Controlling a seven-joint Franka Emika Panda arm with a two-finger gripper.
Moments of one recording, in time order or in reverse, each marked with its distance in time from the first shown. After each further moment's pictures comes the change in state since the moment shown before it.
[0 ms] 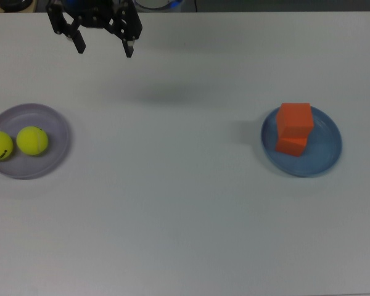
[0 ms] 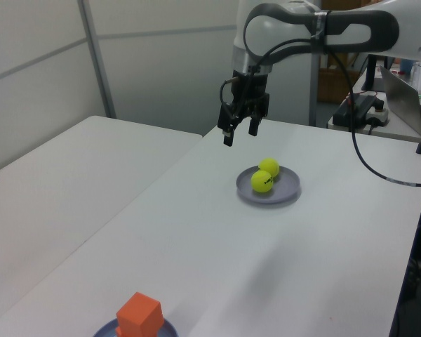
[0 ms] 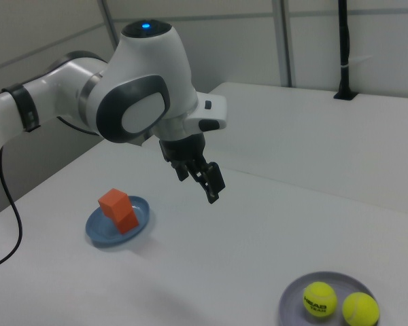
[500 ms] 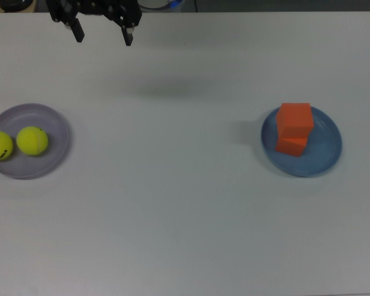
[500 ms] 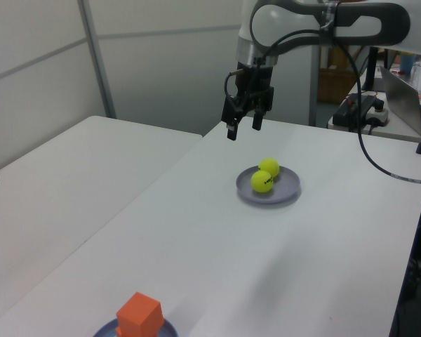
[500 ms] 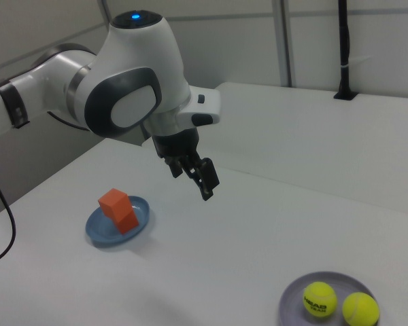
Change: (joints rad) arm 0.000 -0.032 0.000 -0.001 -0.001 -0.034 0.000
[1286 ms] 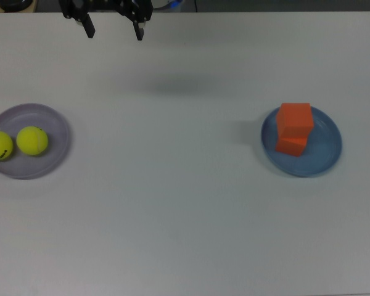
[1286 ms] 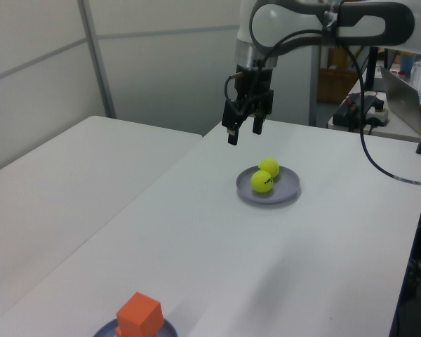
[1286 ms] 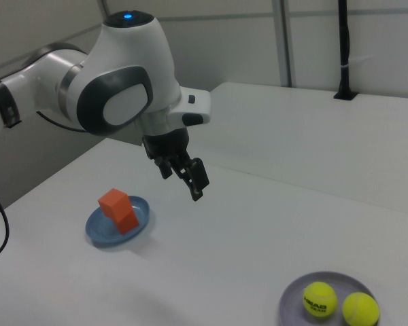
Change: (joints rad) arm 0.001 -0.013 0.028 -0.013 0.000 -0.023 0.000
